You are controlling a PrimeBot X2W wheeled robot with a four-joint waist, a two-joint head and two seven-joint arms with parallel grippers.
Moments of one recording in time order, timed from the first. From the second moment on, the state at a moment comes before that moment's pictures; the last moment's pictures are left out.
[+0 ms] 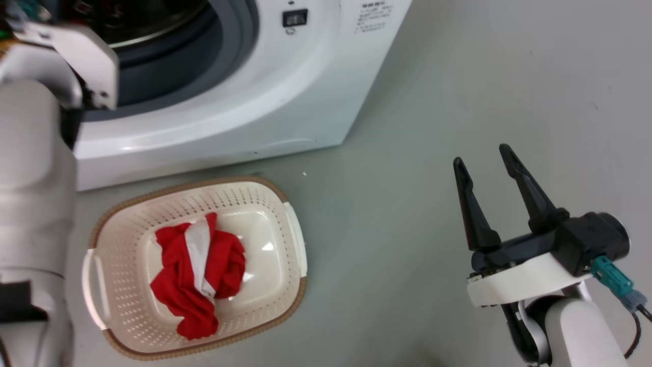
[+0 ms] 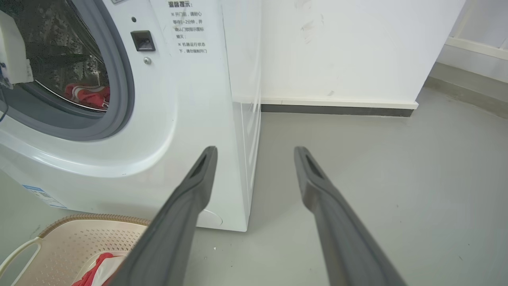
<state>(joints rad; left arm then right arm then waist) -1.06 0.35 -0.09 0.85 0.06 -0.09 -0.02 -0.18 -0.05 0.15 -0.08 0.09 0.13 -0.13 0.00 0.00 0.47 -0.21</state>
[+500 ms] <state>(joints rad) -1.35 0.54 -0.18 0.99 0.07 -0.13 0.24 -0.29 -0.05 0.24 -0.02 0.14 0.13 -0.20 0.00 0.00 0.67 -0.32</state>
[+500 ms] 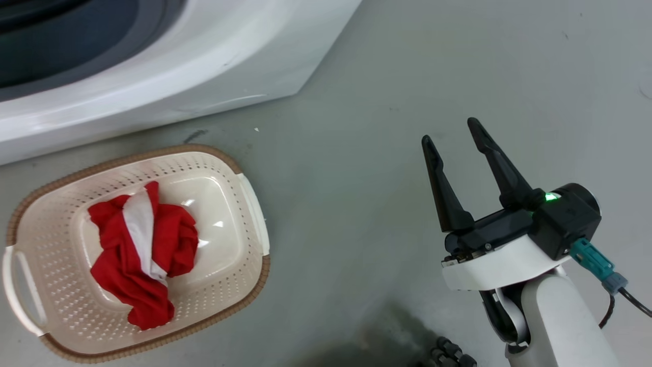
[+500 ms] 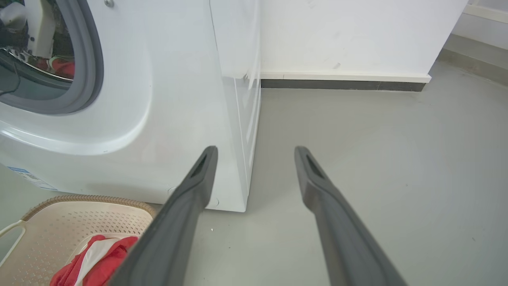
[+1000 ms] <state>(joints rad) -1.55 0.70 -0.40 1.00 -0.06 -0.13 0.51 -0.33 -0.05 0.30 0.01 0.18 0.13 -0.24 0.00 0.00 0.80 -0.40</state>
